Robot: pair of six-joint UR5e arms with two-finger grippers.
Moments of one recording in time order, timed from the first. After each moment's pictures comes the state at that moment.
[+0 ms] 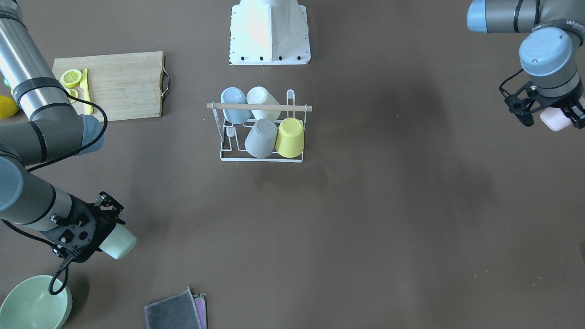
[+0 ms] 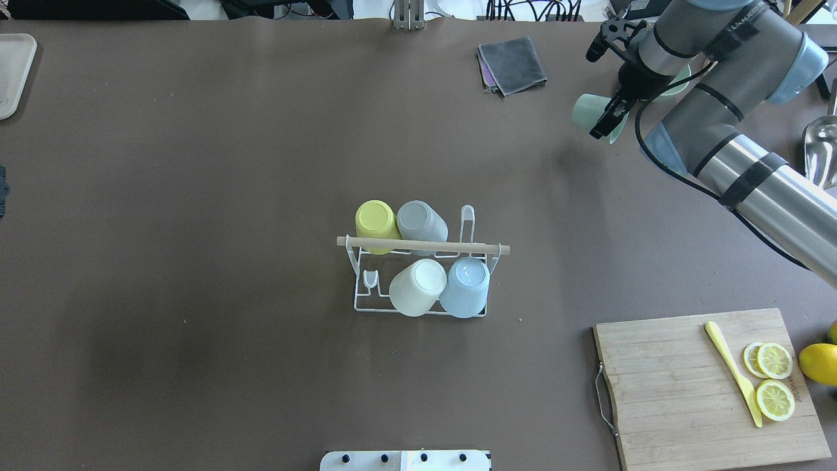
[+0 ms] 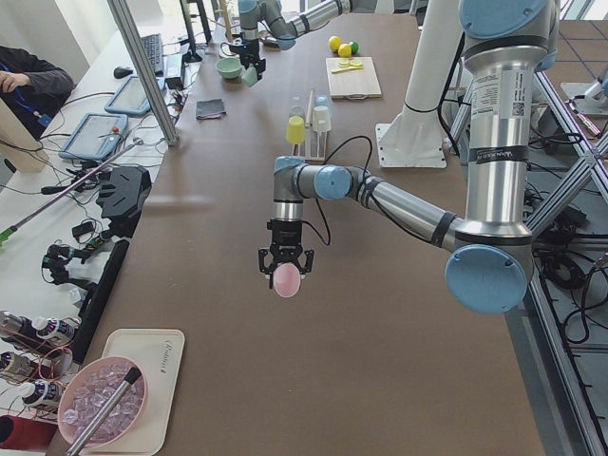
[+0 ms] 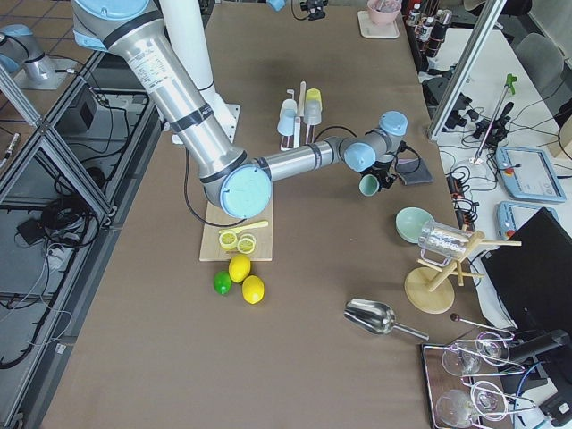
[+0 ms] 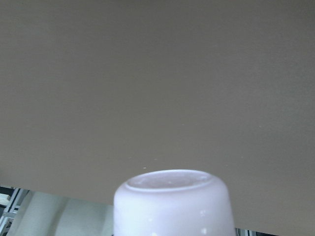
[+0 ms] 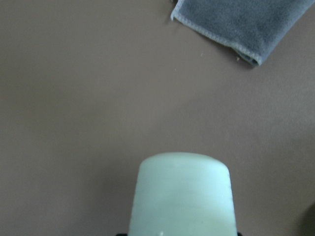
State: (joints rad) left arm -0.98 -1.59 -1.99 -1.20 -1.53 0.73; right arm 1.03 -0.98 1.21 -1.12 2.28 -0.08
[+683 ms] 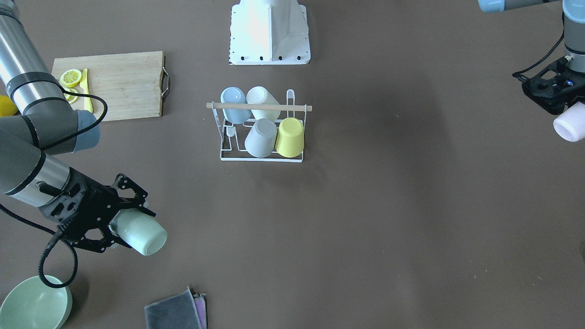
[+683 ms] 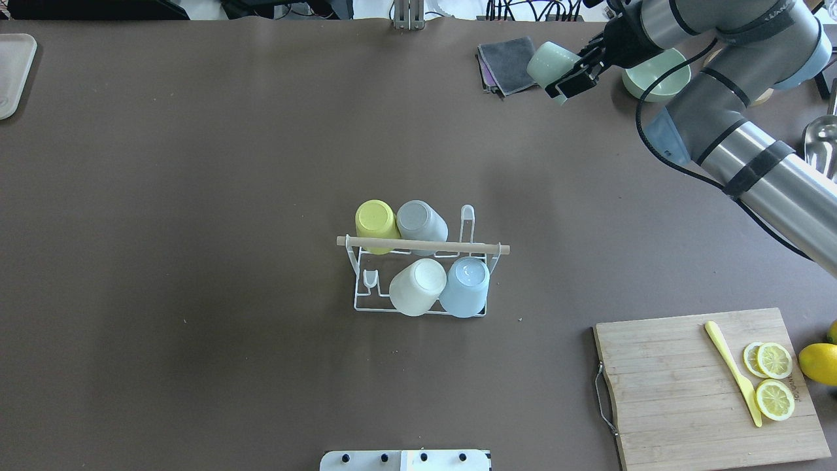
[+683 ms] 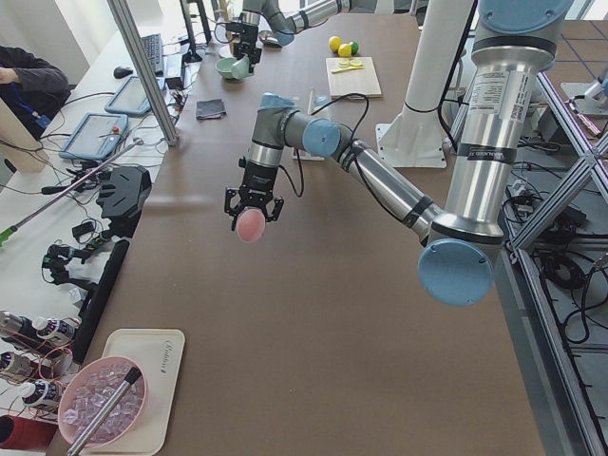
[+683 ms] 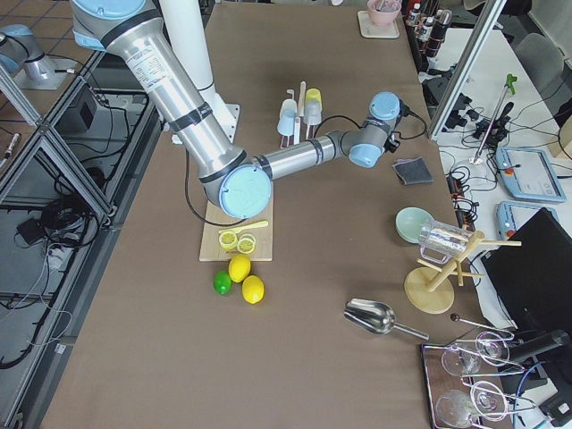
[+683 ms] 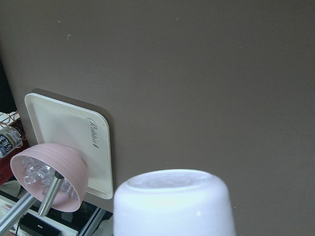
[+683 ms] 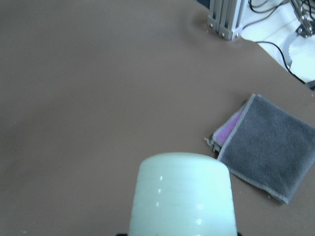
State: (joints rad) left arm -1.11 -1.73 -2.09 -1.23 -1.61 0.75; right arm 1.05 -0.95 1.25 -0.66 2.35 0.26
